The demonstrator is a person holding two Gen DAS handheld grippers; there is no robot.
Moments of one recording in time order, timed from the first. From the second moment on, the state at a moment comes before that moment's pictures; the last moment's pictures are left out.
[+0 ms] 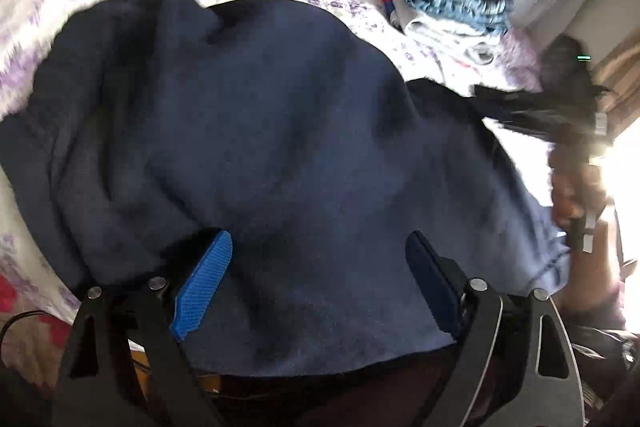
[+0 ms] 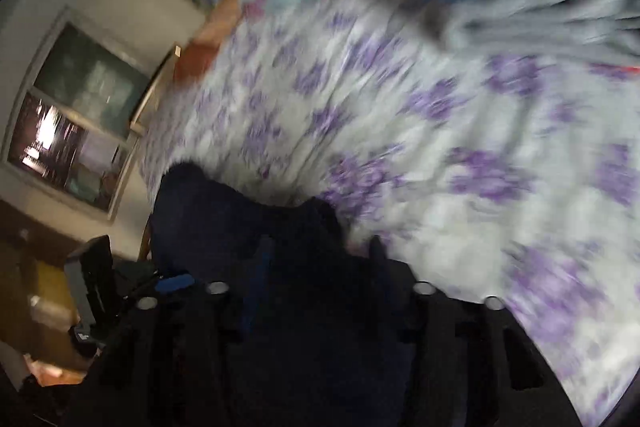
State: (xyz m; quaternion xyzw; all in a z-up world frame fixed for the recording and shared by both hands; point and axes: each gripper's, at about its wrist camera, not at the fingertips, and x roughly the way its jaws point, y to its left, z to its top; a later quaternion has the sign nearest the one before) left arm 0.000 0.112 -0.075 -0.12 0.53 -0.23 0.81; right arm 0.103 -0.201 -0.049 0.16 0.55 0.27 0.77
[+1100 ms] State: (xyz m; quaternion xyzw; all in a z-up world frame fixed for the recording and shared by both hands) left arm 0.127 0.193 -0.065 -0.11 0.58 -0.19 0.79; right arm 0.062 -0.245 -0.089 0.21 0.40 0.26 0.85
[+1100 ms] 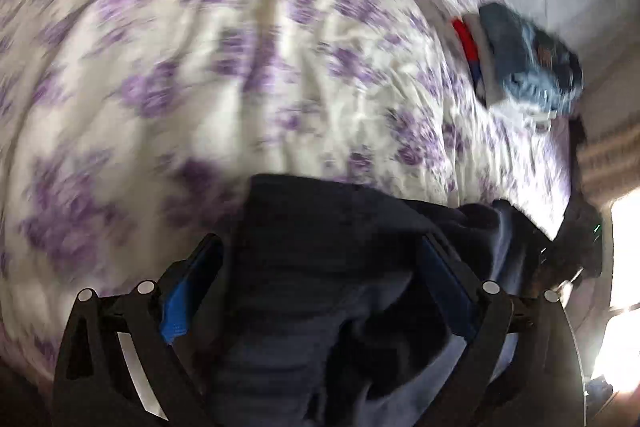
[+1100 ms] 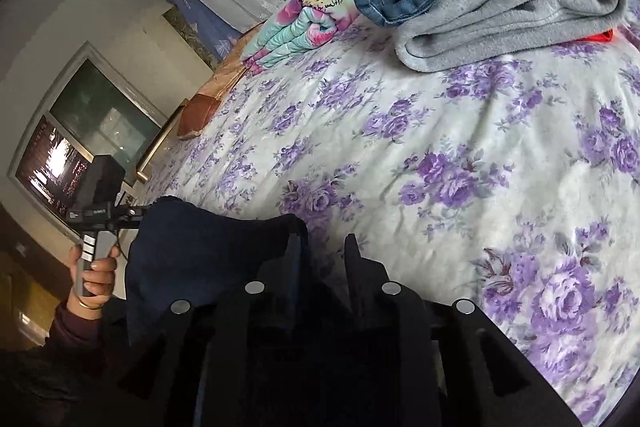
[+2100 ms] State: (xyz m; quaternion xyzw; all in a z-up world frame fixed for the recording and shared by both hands) left arm 0.016 0.134 -0.038 0.02 0.50 -0.13 0.86; right arm 0.057 -0.196 -0.104 0.21 0.45 0.20 0.85
